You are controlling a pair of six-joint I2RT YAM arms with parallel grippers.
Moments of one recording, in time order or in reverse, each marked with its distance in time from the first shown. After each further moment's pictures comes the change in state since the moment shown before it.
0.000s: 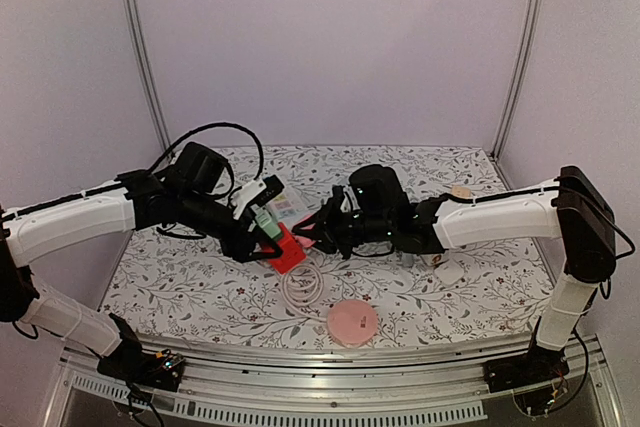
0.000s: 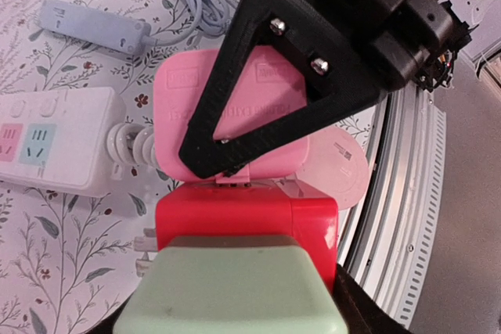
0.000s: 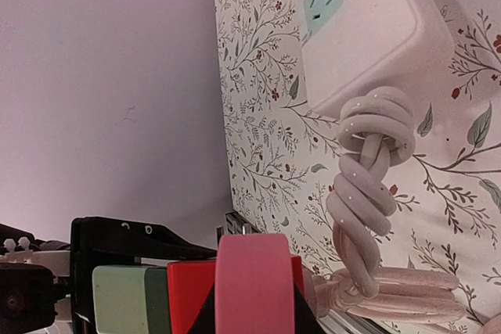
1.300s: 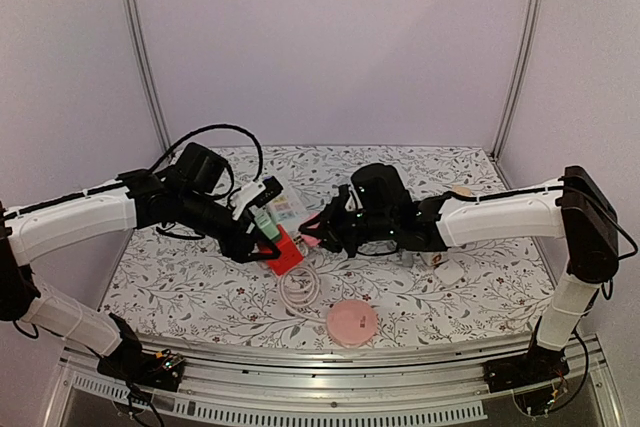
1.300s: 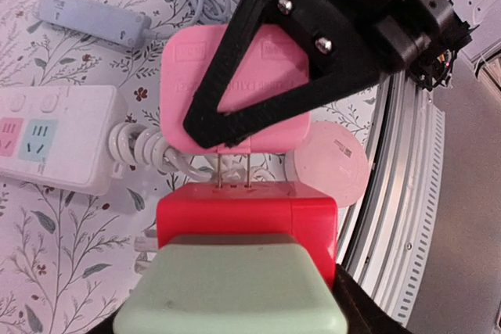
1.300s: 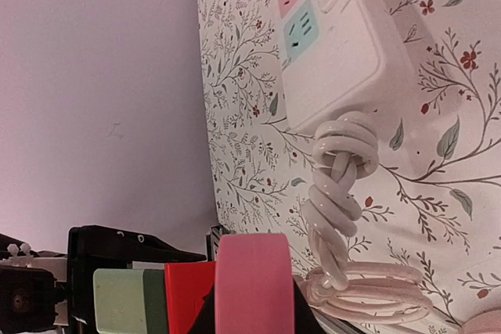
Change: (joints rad) left arm 0.016 0.010 0.000 0.002 0.029 -0.006; right arm -0.001 -0.015 0.000 -0.032 0.028 -0.021
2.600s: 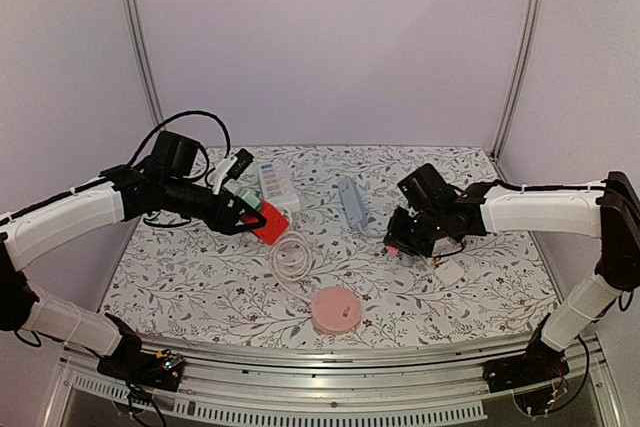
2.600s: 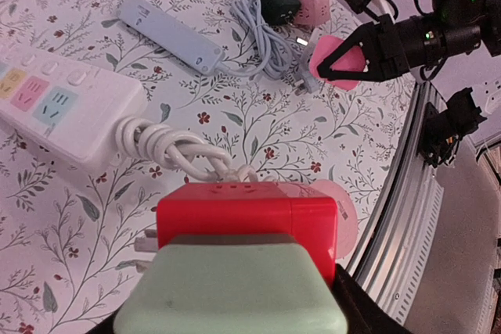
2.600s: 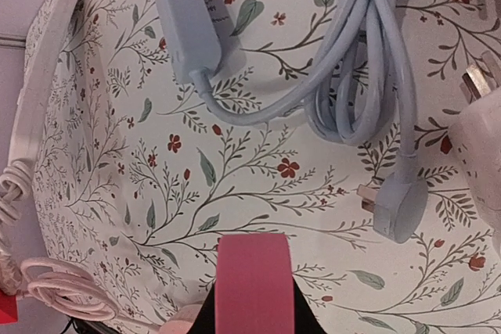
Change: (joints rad) left arm 0.172 -0.045 -0.019 0.071 0.040 -0.155; right arm -0.195 -0.198 -0.128 -0.532 0.262 -0.298
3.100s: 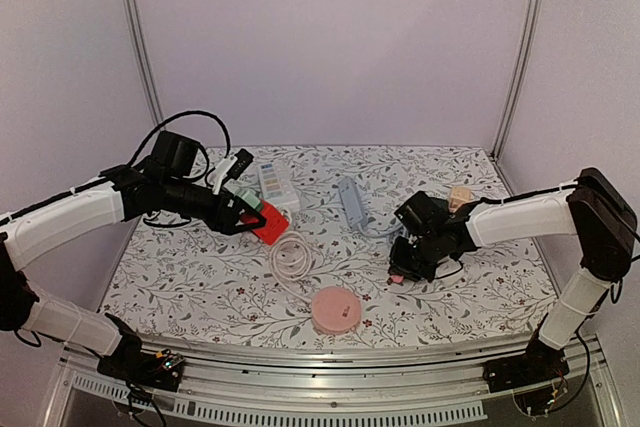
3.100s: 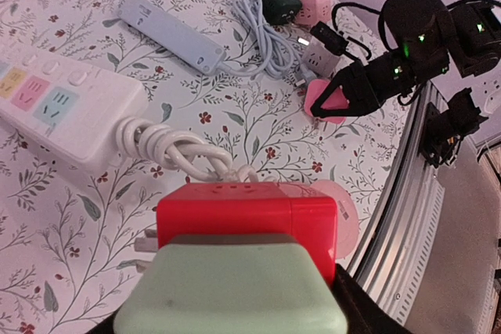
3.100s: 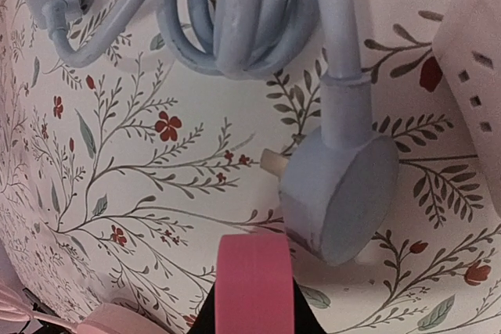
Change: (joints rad) left arm 0.000 0.000 0.000 0.000 -0.003 0.000; right arm -0.014 0.091 -0.127 0.035 -0.068 -0.004
